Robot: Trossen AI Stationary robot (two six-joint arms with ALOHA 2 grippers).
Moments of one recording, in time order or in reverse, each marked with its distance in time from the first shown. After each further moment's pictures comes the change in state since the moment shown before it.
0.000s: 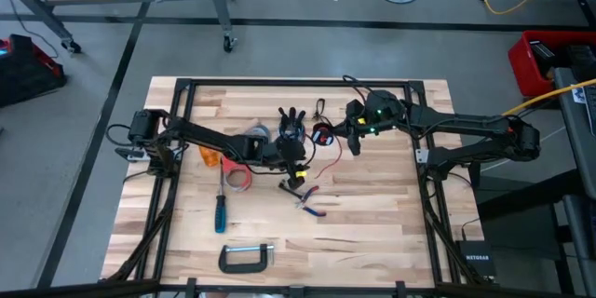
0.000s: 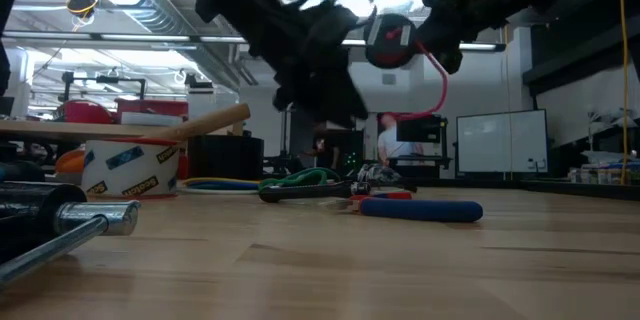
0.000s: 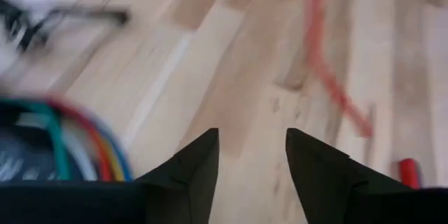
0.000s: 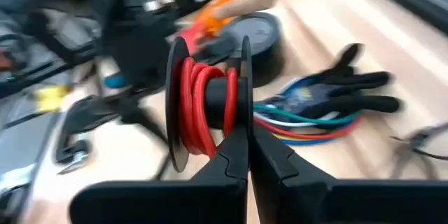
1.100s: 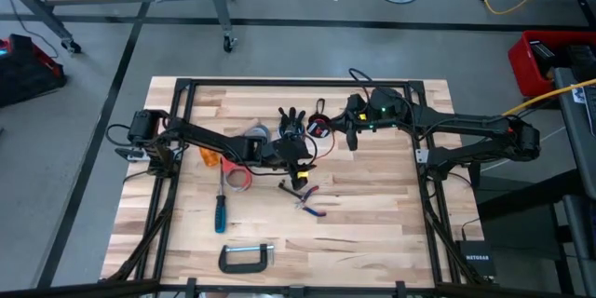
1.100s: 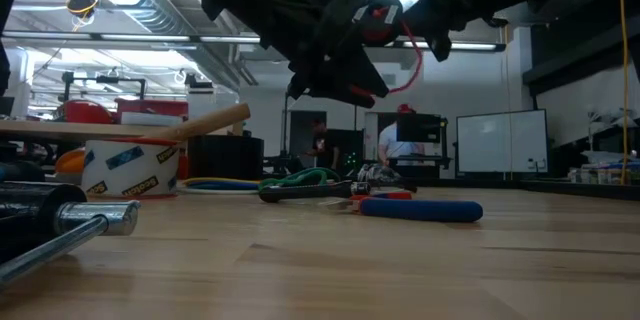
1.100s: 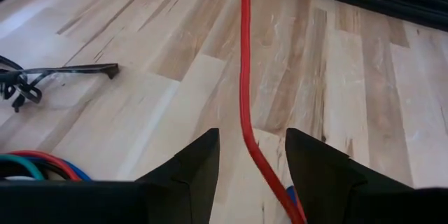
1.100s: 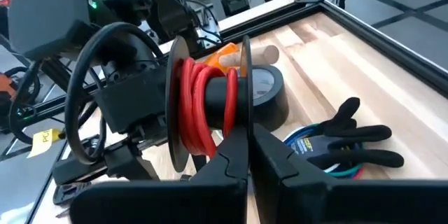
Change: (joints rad) left arm -0.007 0.000 0.000 0.141 -0.021 0.065; right arm 0.000 0.000 0.000 0.155 0.033 0.015
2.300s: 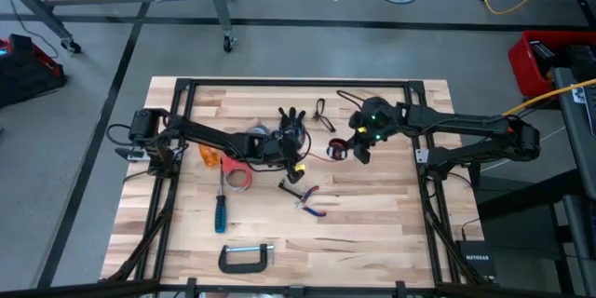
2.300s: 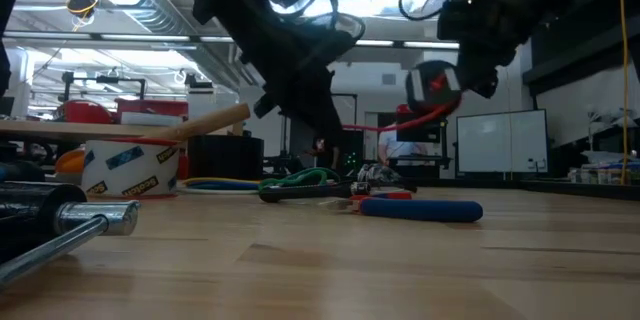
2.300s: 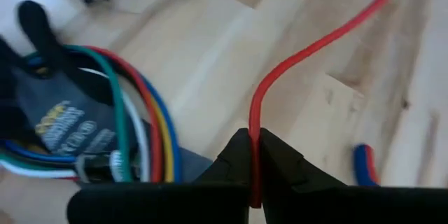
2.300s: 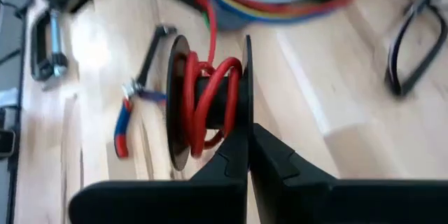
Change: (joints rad) left arm 0.033 0.002 0.000 -0.237 -0.071 -0.190; right arm 0.001 0.000 0.000 -0.508 -0.056 -0.036
